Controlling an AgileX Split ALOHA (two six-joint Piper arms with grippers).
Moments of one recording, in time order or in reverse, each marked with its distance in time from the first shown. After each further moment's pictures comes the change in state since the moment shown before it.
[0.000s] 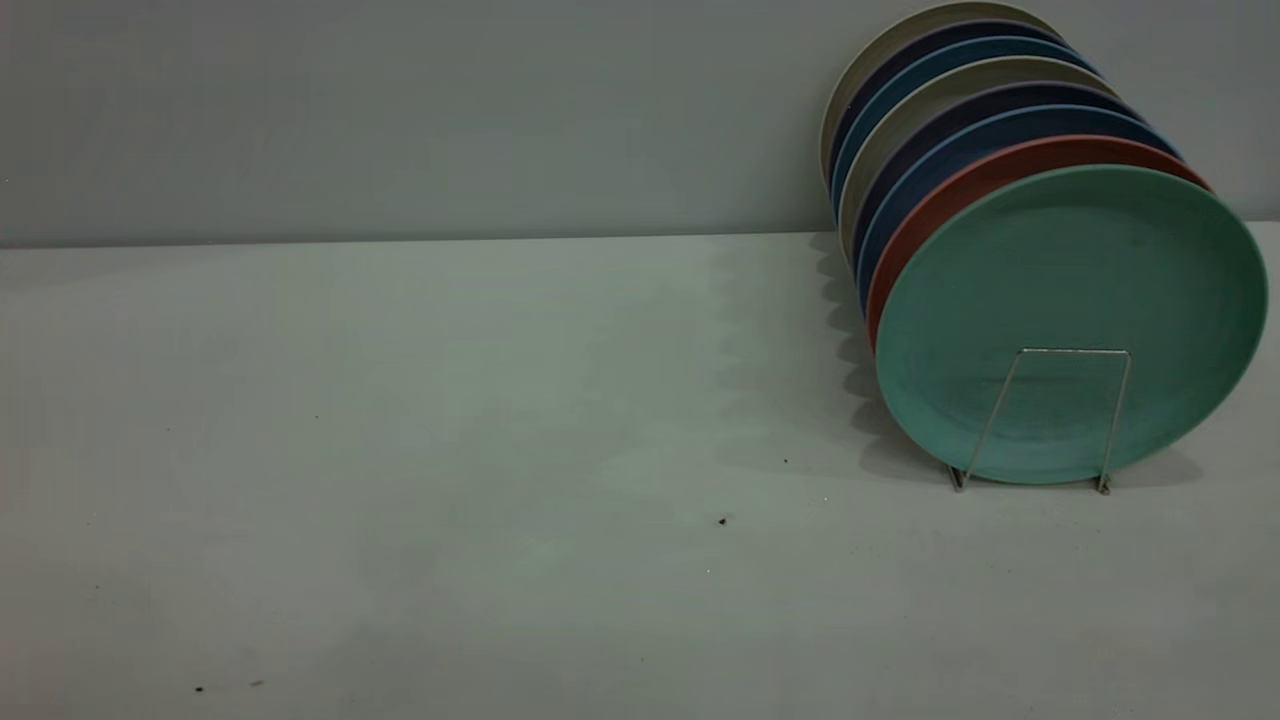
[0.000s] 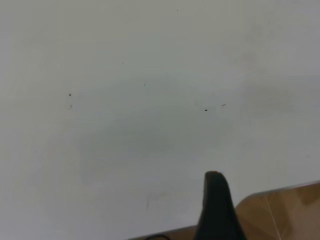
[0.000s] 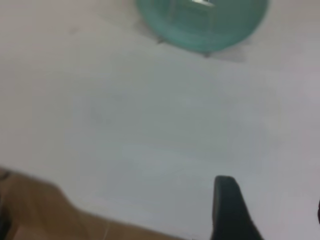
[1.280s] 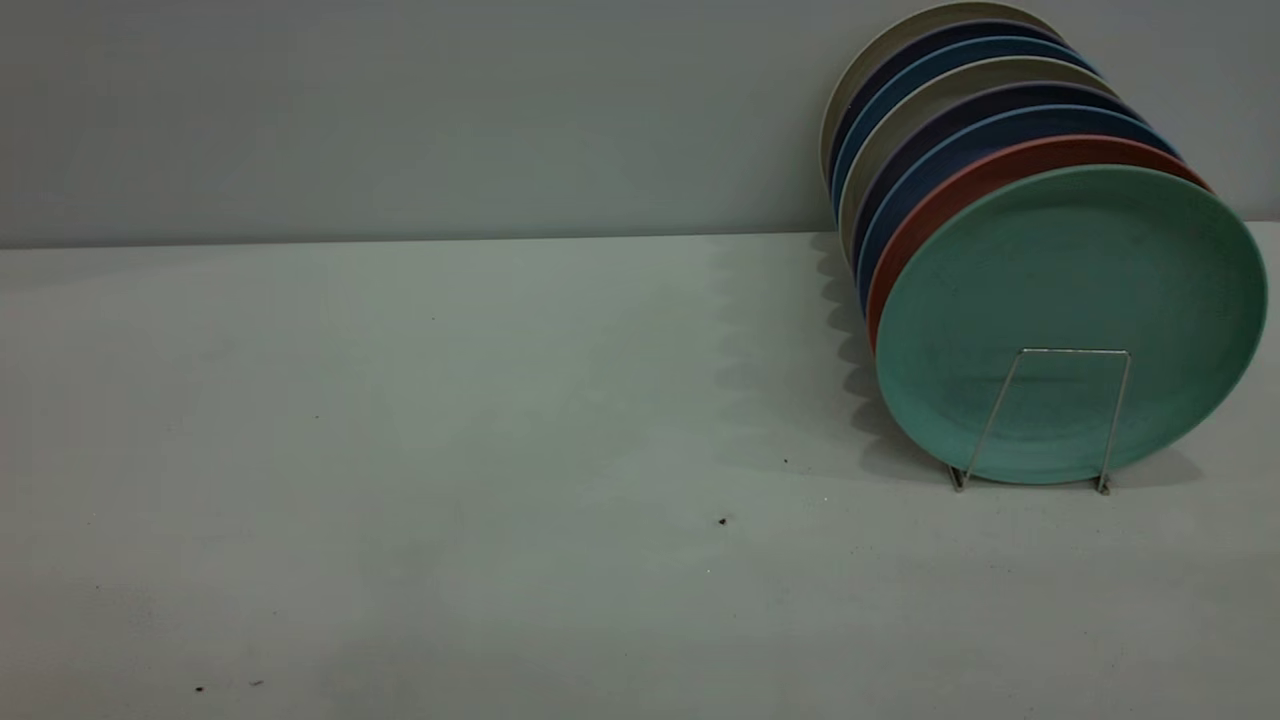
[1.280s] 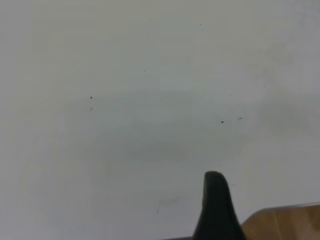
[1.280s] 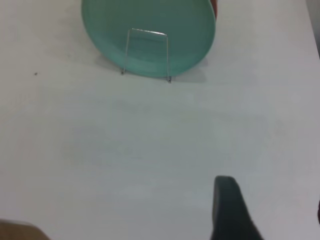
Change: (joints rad) left arm 0.074 -0.048 0.000 0.000 -0.001 -0.001; right arm -0.122 -0.091 0.001 0.012 0.002 0.001
